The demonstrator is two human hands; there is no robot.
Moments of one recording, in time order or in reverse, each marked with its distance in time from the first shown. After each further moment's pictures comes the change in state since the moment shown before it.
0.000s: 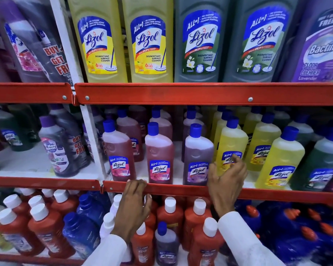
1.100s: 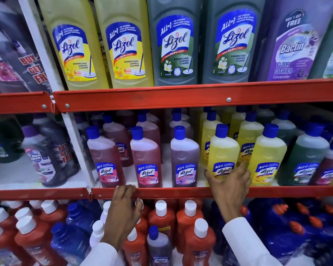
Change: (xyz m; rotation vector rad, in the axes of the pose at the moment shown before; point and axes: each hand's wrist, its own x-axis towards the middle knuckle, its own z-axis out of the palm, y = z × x) left_hand -0.001 0.011 -0.002 -0.027 0.020 -0.079; right_hand 0.018 0.024 -0.031 -0.205 -0.029 0.131
